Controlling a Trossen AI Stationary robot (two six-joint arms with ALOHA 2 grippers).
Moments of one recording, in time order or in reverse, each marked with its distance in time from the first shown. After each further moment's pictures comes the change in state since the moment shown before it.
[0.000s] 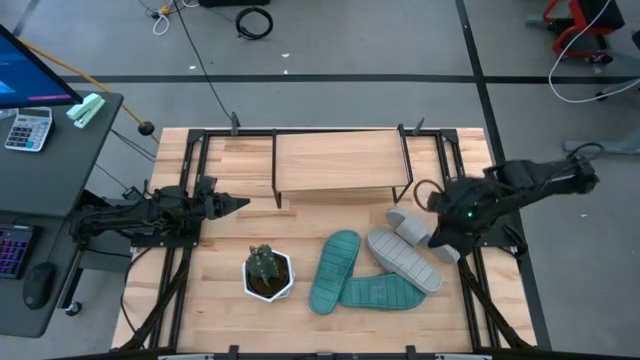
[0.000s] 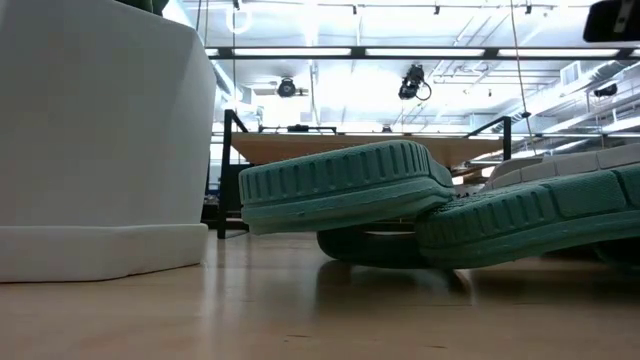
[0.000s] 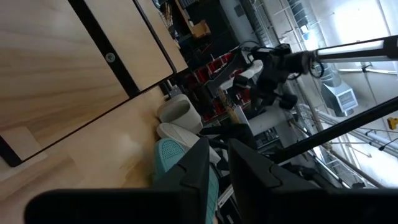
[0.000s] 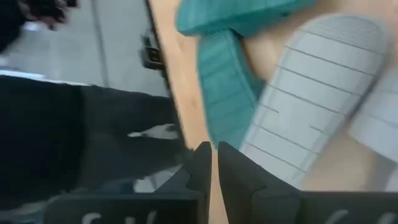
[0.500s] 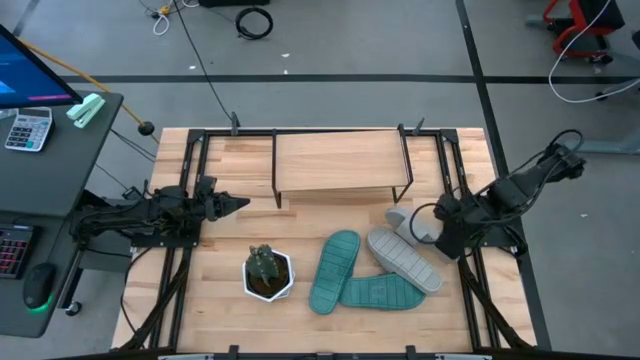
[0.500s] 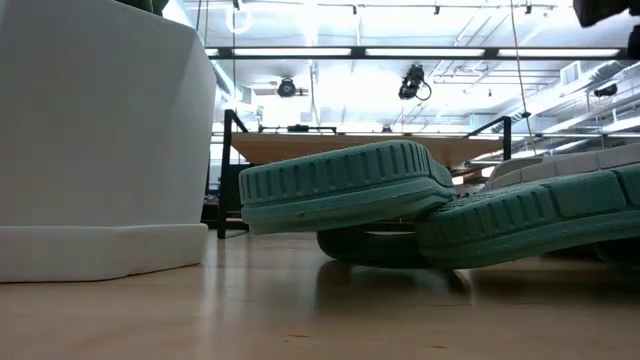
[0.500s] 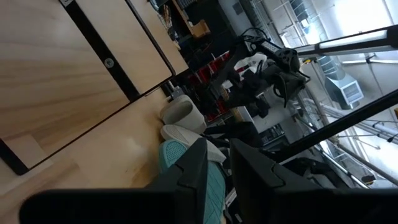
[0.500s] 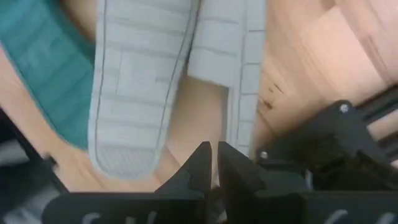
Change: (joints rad) left arm 0.001 0.000 0.000 -0.013 -0.001 0.053; right arm 0.252 0.094 -0.018 -0.376 0.375 0.352
